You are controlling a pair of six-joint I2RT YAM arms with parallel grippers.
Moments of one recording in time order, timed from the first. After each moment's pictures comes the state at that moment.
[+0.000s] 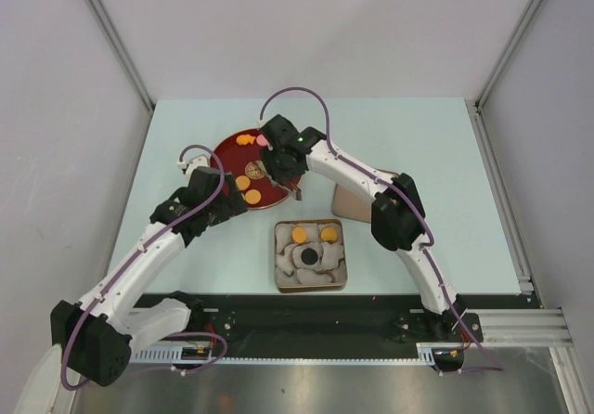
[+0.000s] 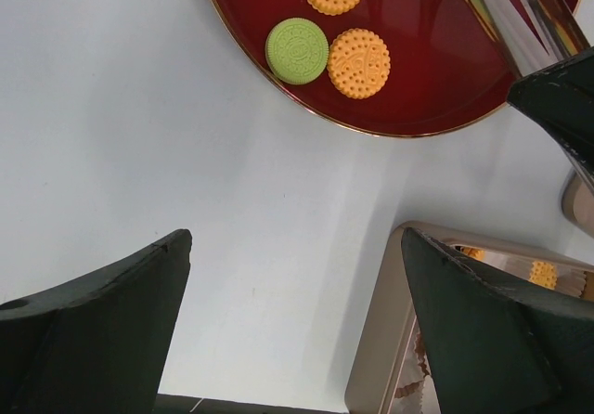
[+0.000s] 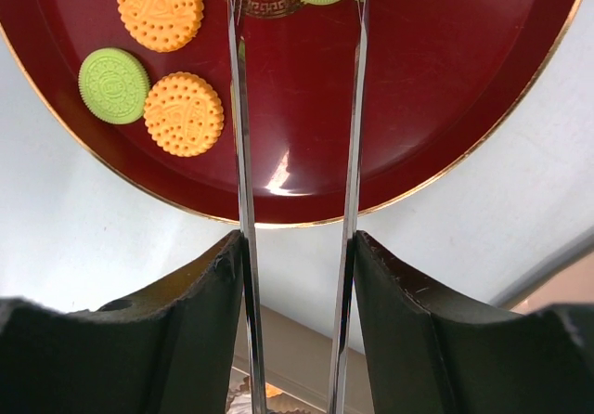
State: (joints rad) left arm -0.40 1.03 0.83 -0.67 -0.29 -0.68; right arm 0.81 2.31 2.19 -0.86 0.07 0.30
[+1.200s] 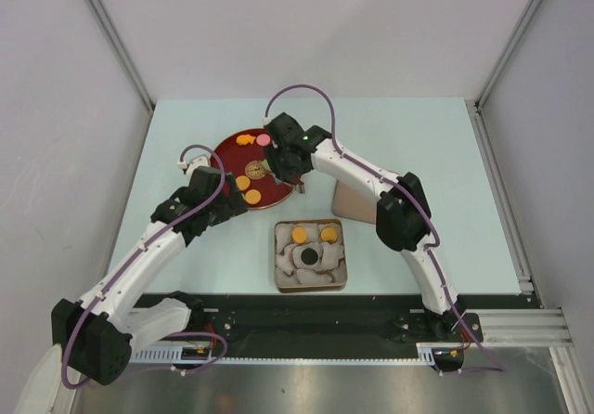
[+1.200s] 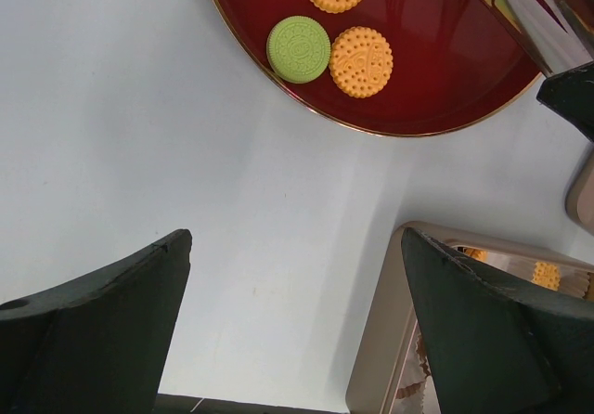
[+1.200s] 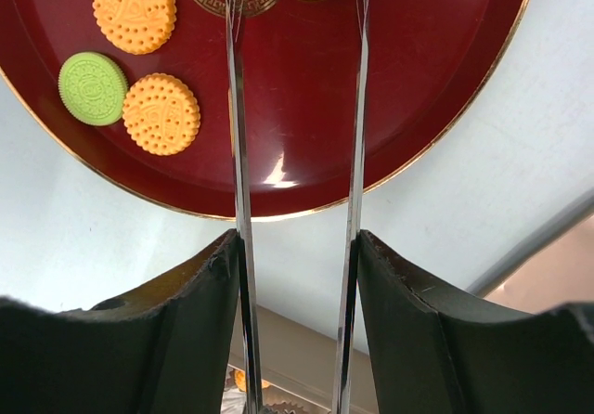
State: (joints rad) left arm -0.40 1.04 0.83 -0.67 -0.29 -0.68; right arm 0.79 2.26 2.14 -0.85 0.09 0.30
